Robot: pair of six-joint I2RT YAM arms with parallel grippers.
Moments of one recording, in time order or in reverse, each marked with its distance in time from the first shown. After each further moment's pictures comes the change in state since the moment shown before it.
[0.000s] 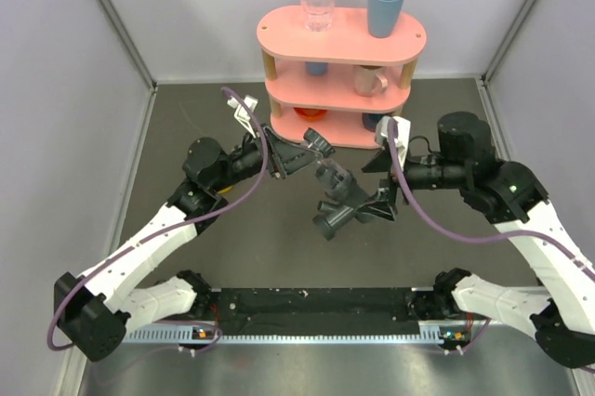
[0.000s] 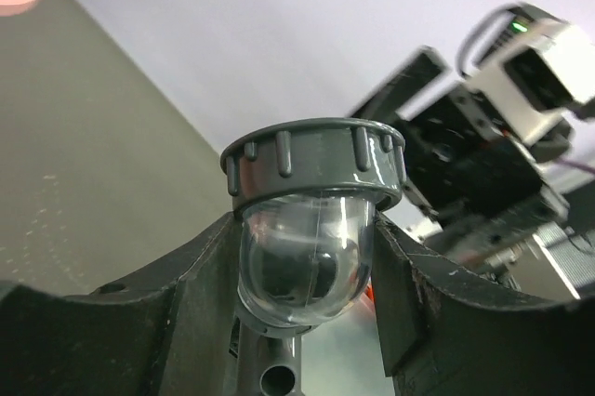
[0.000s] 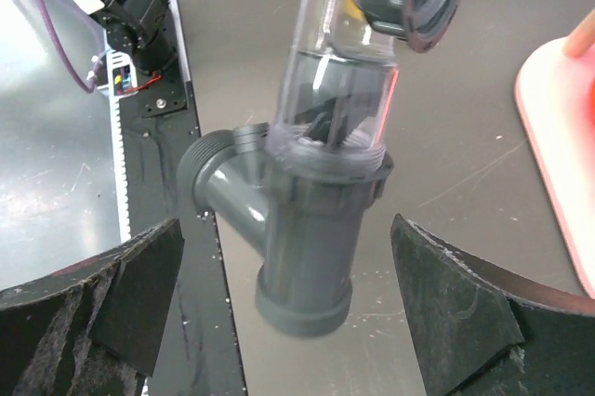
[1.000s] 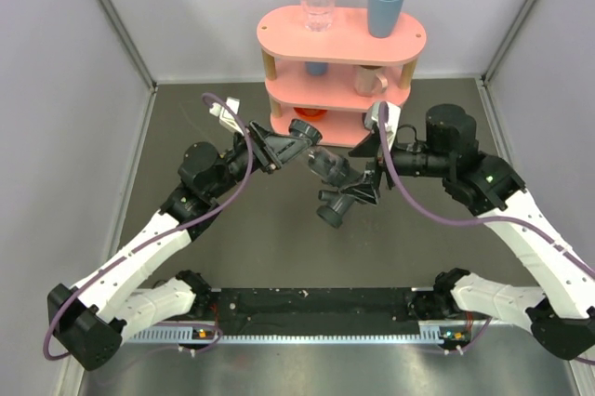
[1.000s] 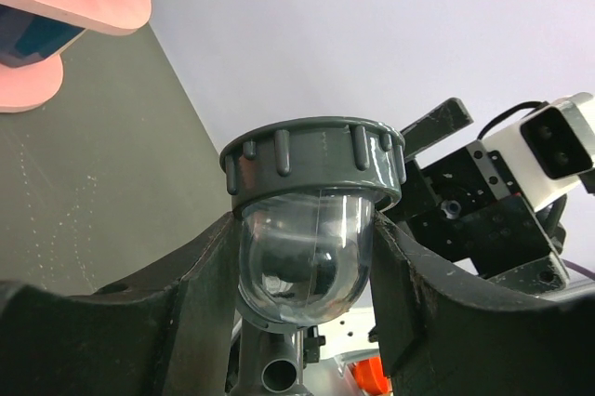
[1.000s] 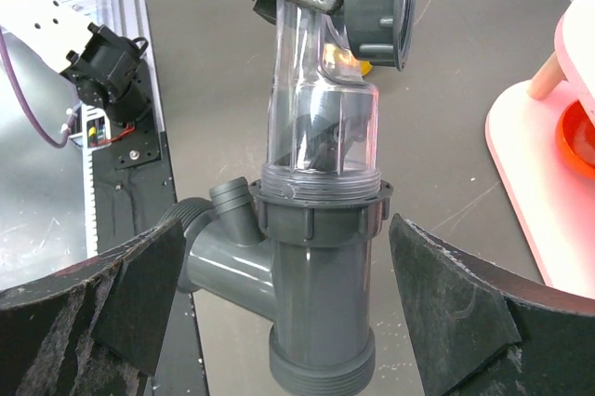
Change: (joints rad) left arm 0.001 -0.067 -0.006 -0.167 -0.280 -0.090; right arm 0.000 0.024 -0.062 0.242 0.027 0.077
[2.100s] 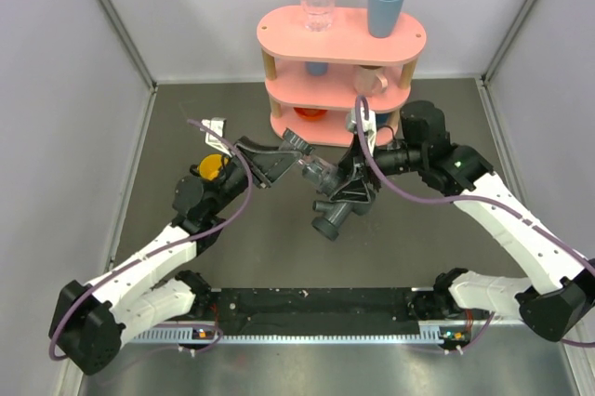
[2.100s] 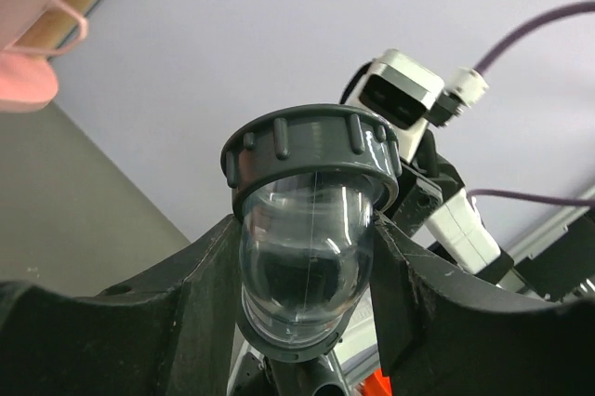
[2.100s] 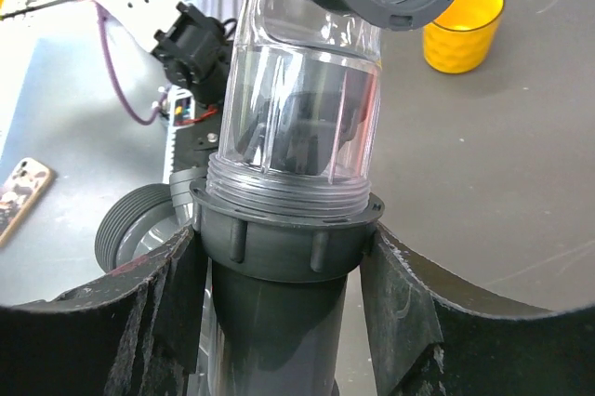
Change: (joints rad) left arm 0.011 -0.036 -0.271 0.550 0.046 -0.041; right arm -0.013 0.126 -0.057 0.076 -0.230 0.027
